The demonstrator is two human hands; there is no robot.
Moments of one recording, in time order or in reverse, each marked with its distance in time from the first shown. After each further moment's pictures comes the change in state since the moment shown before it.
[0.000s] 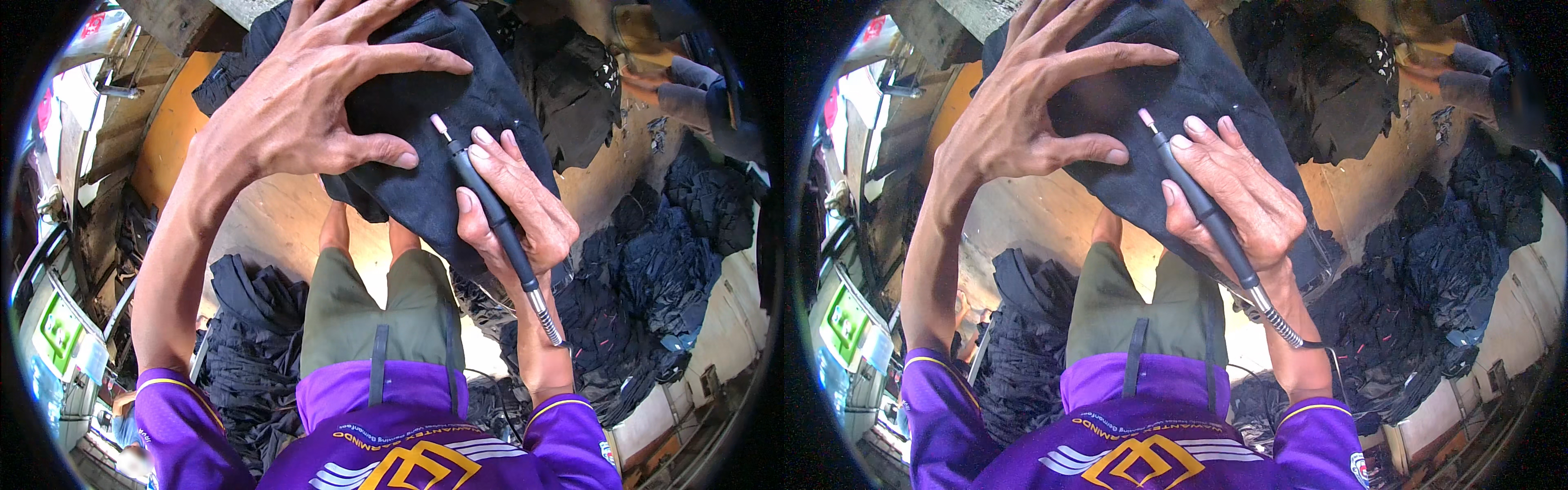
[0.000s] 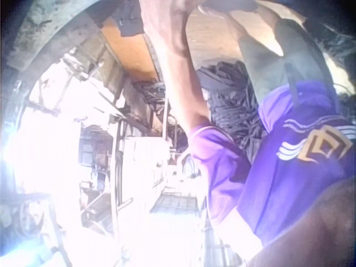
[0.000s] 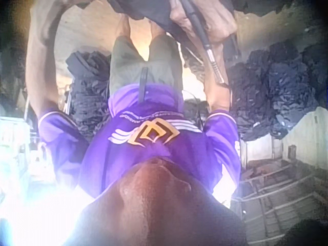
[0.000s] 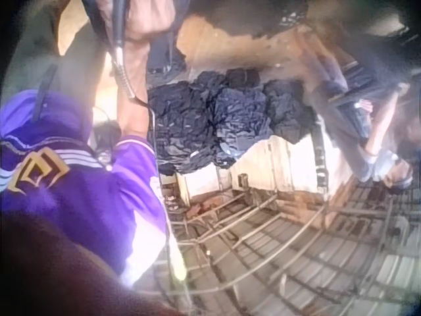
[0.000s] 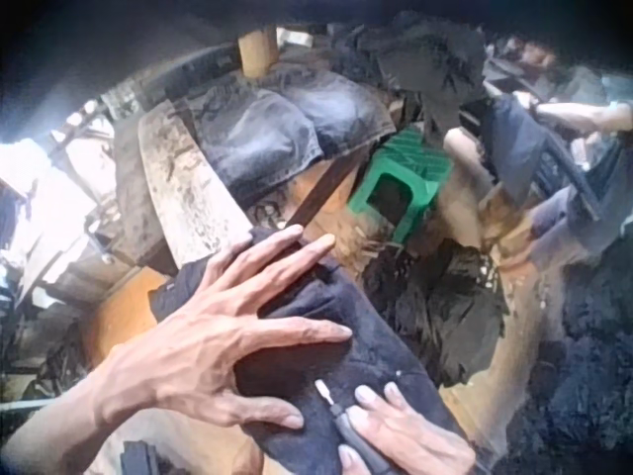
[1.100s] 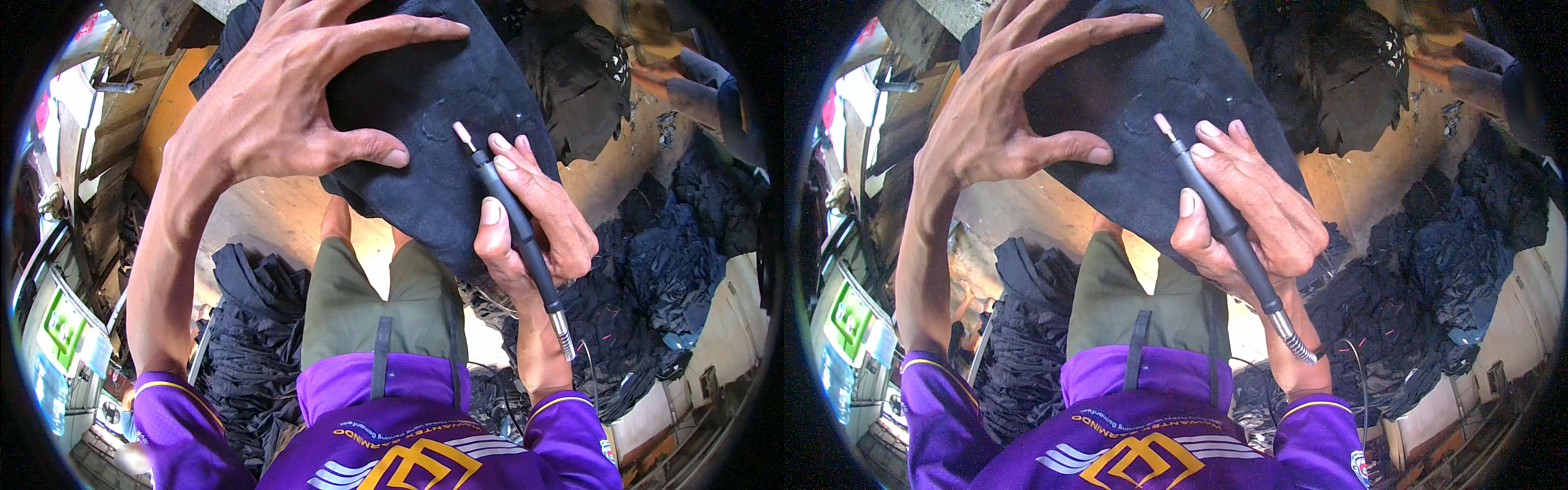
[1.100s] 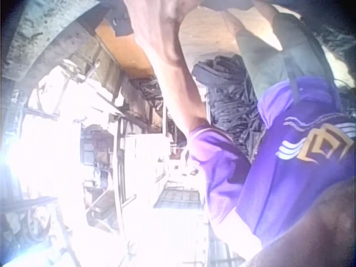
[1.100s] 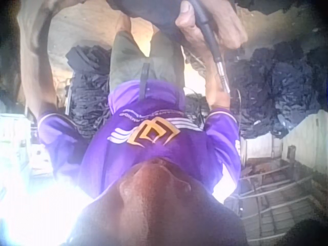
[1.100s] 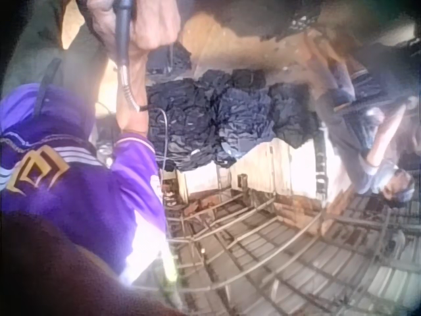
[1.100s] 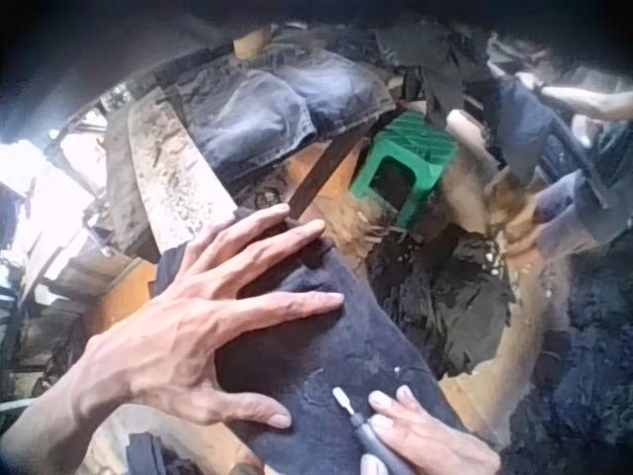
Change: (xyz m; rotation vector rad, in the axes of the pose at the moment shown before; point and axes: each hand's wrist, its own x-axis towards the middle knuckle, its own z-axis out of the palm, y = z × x) left_hand 0.002 -0.002 0.006 0.055 -0.041 -0.057; right_hand -0.008 -0.002 -0.014 0.042 0.002 0.126
